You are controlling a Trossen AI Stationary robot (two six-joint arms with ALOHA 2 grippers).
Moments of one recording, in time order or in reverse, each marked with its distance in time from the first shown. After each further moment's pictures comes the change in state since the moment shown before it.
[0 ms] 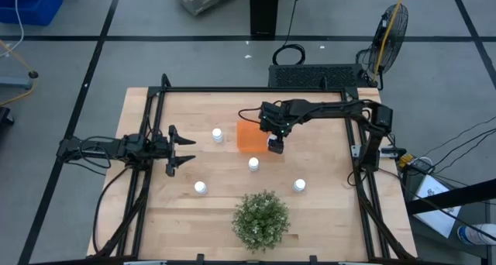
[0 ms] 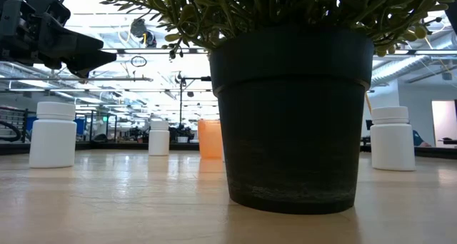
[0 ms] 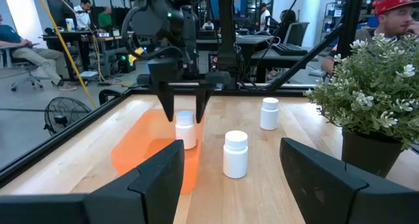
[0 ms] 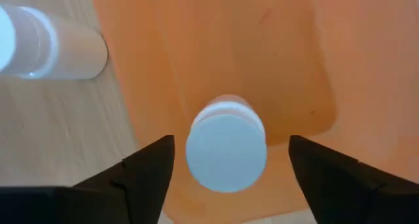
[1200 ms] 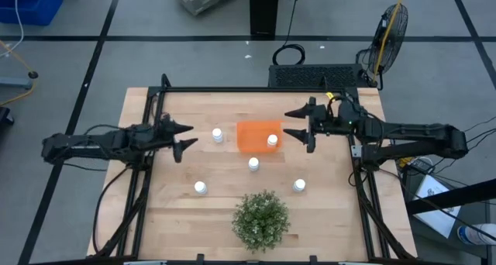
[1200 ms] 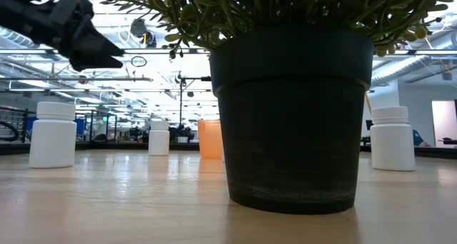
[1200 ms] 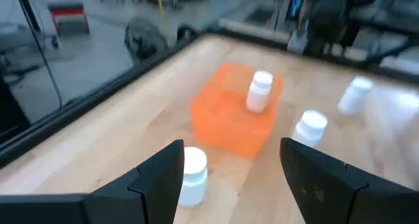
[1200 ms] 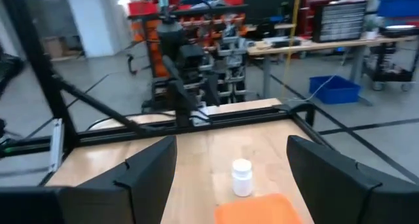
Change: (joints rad) left arm 0.132 0.372 0.321 -0.267 -0.171 -0.196; right arm 0.100 -0.921 -0.672 1.034 0.037 0.114
